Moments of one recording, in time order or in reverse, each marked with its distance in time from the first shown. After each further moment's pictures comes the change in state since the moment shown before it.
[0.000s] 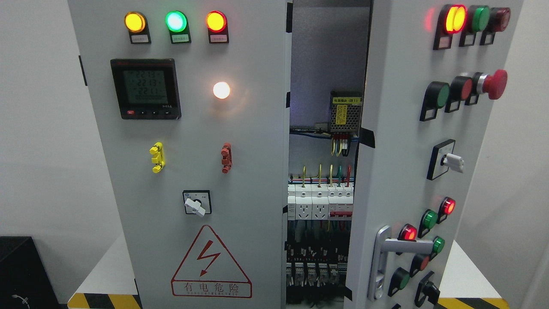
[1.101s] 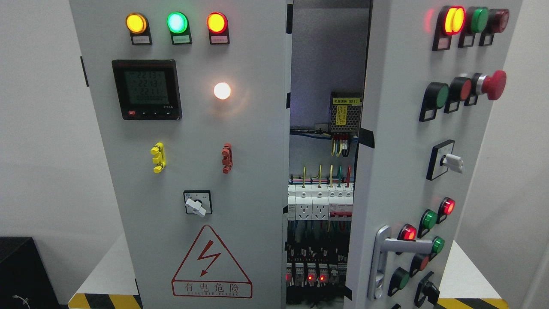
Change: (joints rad) left arm 0.481 -0.595 -0.273 0.549 -0.128 -0.526 0.278; right arm 0.000 0.000 0.000 0.000 0.000 0.000 0.000
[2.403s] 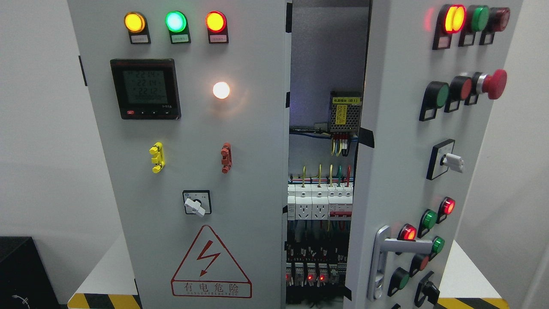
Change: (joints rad) left arm -0.660 -0.753 -0.354 0.709 -1.262 0.013 0.745; right arm 0.000 0.000 0.000 0.000 0.000 0.000 0.000
